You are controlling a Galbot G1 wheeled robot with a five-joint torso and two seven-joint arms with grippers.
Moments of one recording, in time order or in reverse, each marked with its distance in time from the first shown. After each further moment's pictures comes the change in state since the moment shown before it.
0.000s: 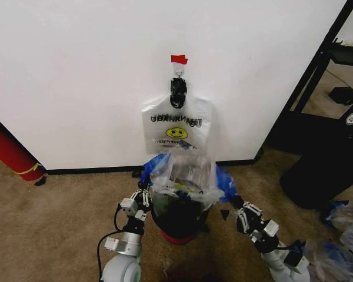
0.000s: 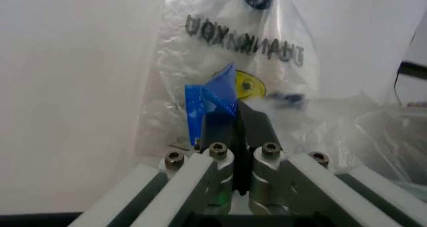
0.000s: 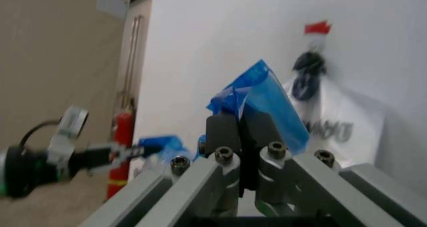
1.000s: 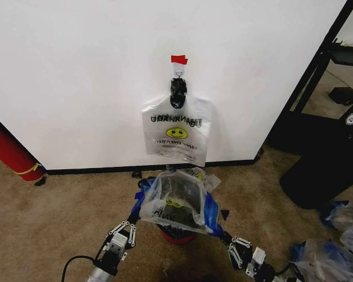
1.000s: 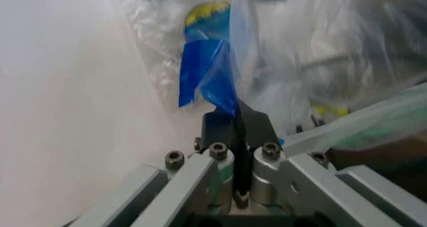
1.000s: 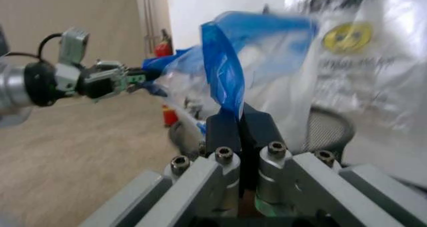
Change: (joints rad) left arm 0.261 0.267 -0.038 -0.077 0.455 0.021 -0.233; right arm -0.139 -0.207 -0.169 -0.105 -0.012 -0.010 0.120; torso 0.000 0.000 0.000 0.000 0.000
